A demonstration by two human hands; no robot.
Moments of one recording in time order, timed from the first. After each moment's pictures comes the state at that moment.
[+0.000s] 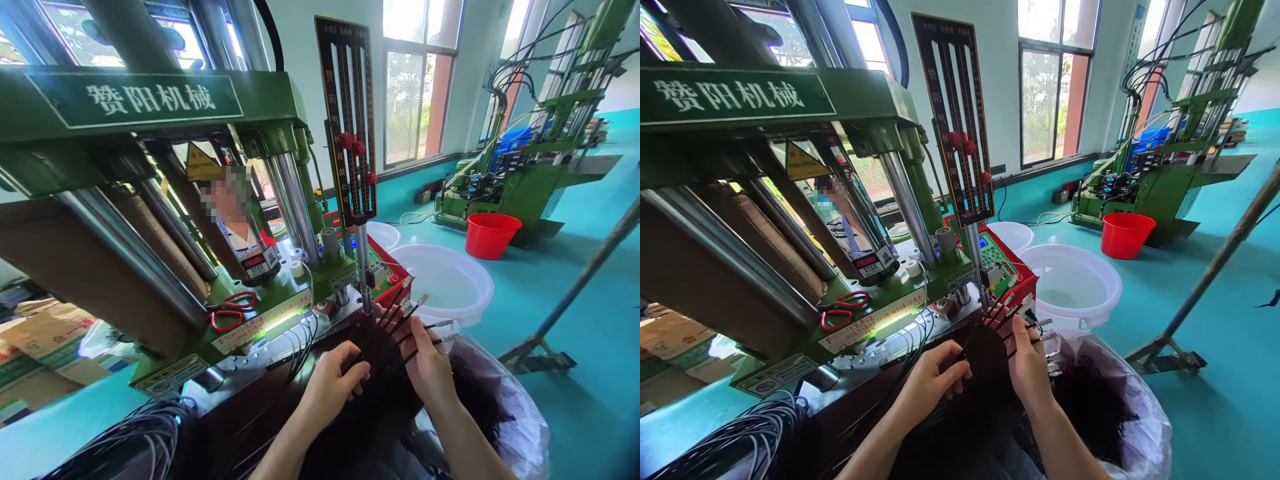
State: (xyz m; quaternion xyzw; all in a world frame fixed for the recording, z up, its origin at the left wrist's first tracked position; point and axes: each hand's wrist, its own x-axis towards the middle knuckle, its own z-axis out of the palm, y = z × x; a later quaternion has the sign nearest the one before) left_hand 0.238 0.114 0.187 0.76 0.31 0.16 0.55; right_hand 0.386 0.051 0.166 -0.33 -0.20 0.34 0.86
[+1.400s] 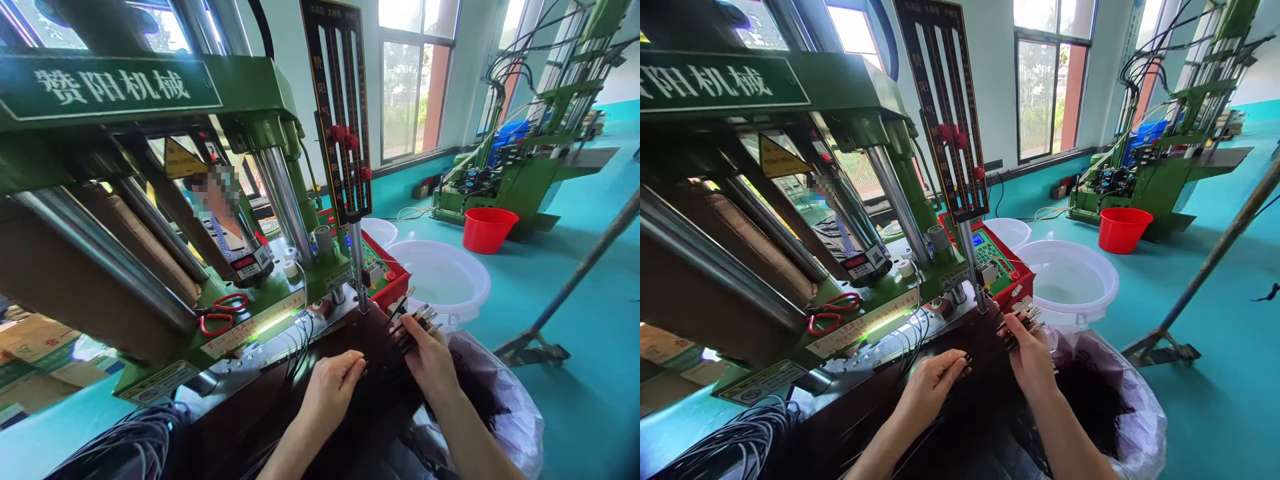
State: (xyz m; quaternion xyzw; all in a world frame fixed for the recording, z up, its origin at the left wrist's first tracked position) left_hand 0.243 0.112 0.177 0.86 0.28 0.18 0.39; right_hand 0.405 0.050 0.156 -0.36 -0.11 0.37 0.85
